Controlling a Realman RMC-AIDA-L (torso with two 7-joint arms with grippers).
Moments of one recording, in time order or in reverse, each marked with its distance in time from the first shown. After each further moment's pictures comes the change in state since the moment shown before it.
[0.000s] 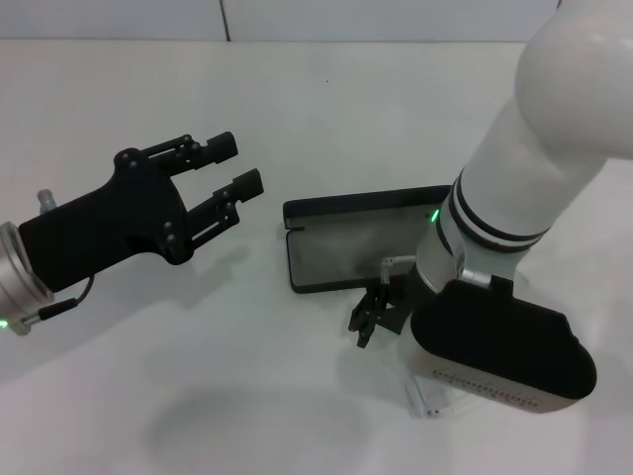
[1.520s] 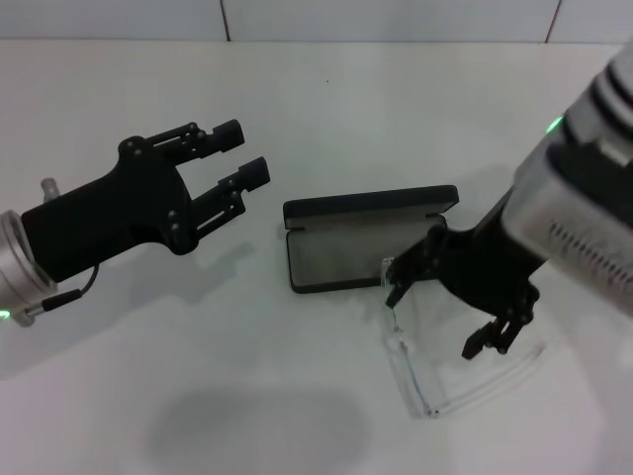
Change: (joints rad) left arm 0.003 -0.010 0.003 0.046 -0.002 -0.001 -0.042; right arm -0.101 -0.010 0.486 -0.085 0.075 -0.335 -0.082
